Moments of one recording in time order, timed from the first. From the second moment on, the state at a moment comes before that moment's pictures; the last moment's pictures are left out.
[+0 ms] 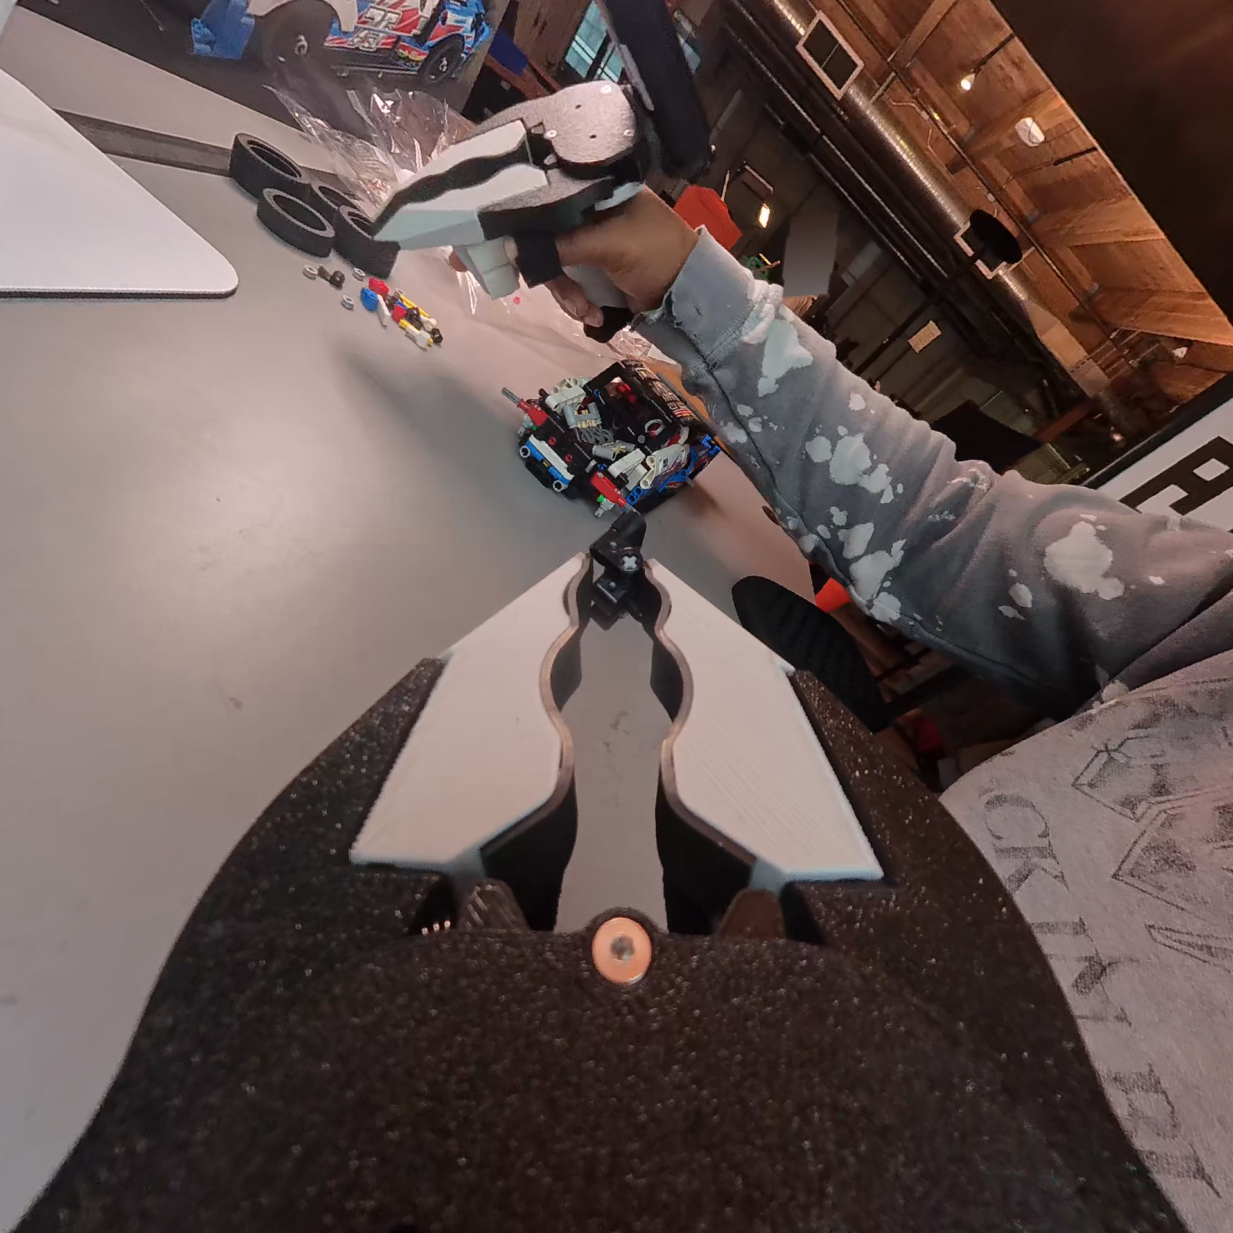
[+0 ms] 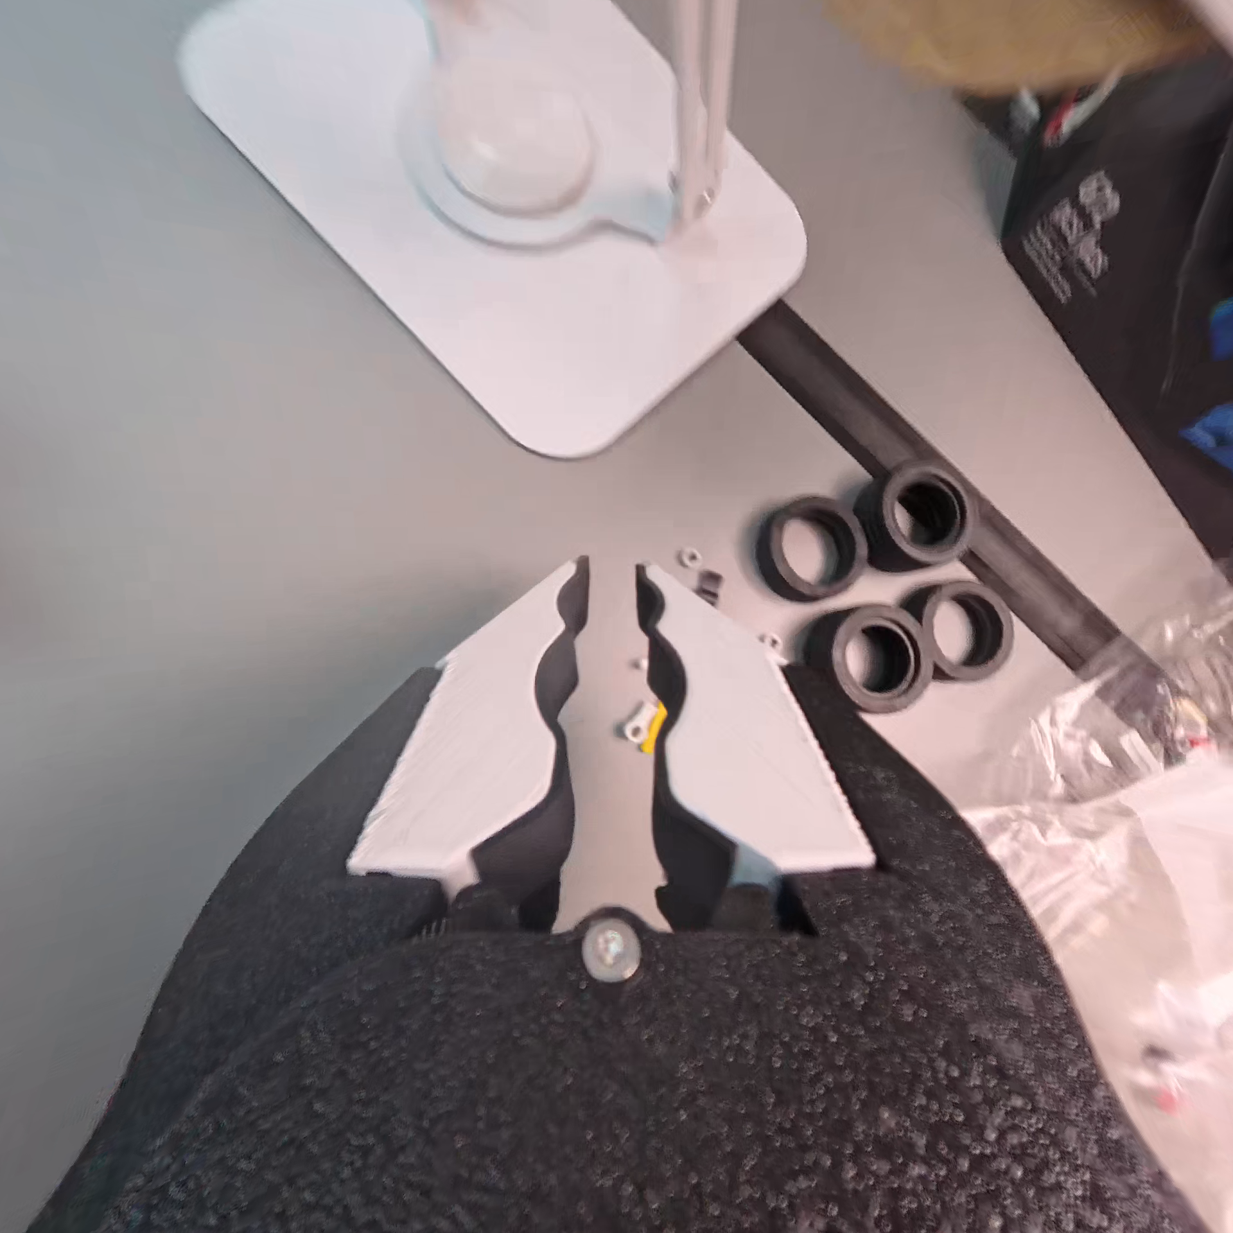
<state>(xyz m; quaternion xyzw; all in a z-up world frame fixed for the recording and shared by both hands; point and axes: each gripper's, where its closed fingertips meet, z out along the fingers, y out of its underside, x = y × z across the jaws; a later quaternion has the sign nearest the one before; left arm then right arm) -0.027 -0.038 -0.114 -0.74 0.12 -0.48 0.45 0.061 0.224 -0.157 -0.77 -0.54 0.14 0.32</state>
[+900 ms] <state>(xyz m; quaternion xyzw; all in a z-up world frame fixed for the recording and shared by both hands) 0.000 -0.056 -0.107 -0.72 0.26 -0.38 0.52 0.000 -0.050 -0.111 -0.46 -0.67 0.37 0.44</state>
